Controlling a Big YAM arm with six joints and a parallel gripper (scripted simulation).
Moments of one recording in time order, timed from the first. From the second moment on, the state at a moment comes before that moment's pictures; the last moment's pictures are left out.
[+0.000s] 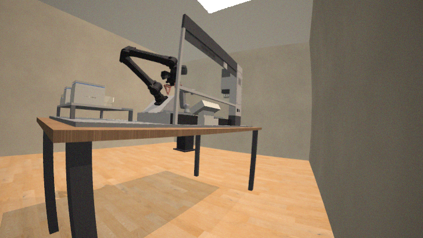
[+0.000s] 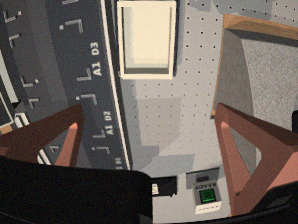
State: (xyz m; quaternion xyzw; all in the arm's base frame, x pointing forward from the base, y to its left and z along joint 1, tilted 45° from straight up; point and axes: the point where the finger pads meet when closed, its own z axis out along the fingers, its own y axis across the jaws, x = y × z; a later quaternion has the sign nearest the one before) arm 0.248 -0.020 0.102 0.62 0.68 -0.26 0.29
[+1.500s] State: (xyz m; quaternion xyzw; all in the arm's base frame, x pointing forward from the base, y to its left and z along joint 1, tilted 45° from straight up) arm 0.250 -0.034 0.089 0.63 0.67 -0.25 0.29
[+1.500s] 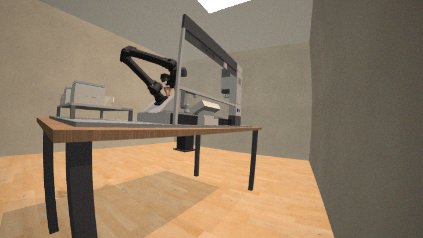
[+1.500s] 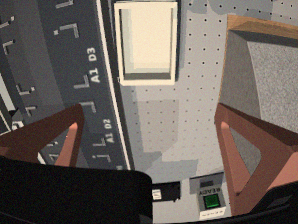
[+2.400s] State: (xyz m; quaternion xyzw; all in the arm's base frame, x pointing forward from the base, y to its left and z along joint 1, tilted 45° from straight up) arm 0.254 -0.062 0.062 0.63 0.67 -0.25 0.29
